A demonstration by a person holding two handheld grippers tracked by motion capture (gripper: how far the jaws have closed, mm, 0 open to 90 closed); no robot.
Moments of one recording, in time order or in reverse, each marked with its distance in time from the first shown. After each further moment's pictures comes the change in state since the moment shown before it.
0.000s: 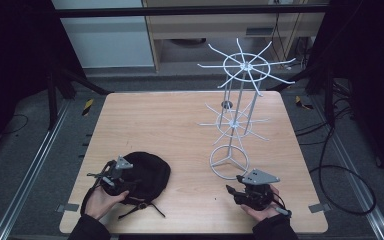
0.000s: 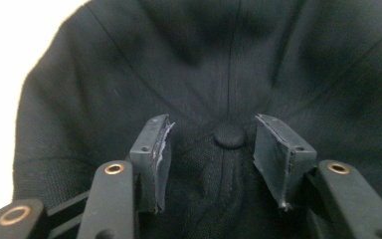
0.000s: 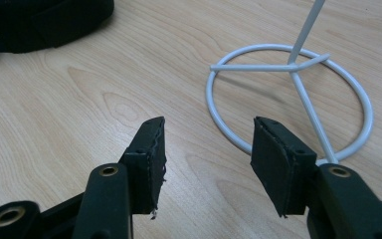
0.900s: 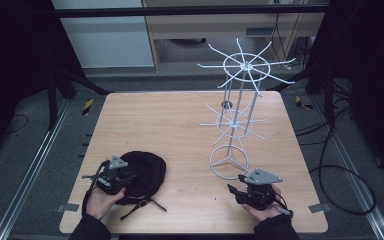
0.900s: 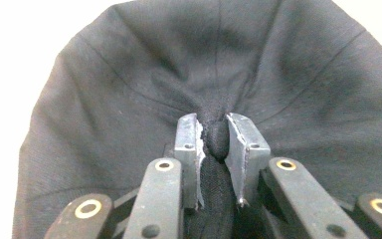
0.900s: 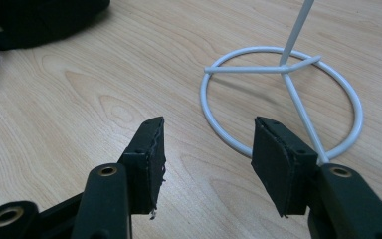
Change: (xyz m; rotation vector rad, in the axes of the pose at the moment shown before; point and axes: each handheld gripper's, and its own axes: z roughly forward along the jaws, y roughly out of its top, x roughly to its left) left arm 0.006 -0.003 -0.029 -0.182 0.015 -0.099; right arm -0.004 -0.001 -0.003 -0.013 -0.007 0.008
